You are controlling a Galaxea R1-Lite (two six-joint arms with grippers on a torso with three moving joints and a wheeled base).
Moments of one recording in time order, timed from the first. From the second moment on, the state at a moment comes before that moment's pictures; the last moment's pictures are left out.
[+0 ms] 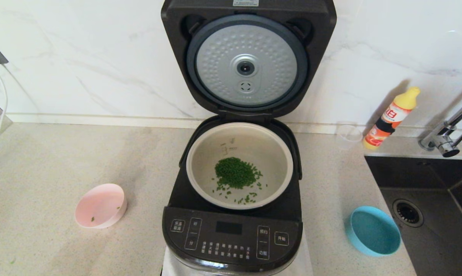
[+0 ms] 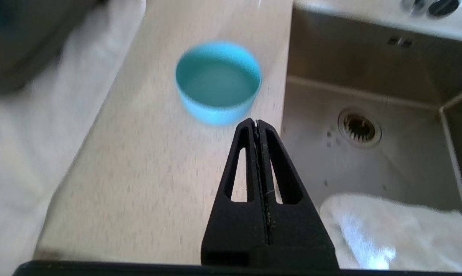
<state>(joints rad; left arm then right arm) 0.00 0.00 -0.04 0.11 -0.02 0.13 0.00 0.01 -0.03 0.10 0.01 -0.08</state>
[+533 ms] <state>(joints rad) 0.00 0.00 -0.04 0.11 -0.02 0.13 0.00 0.31 -0.40 0.21 0.00 -0.09</state>
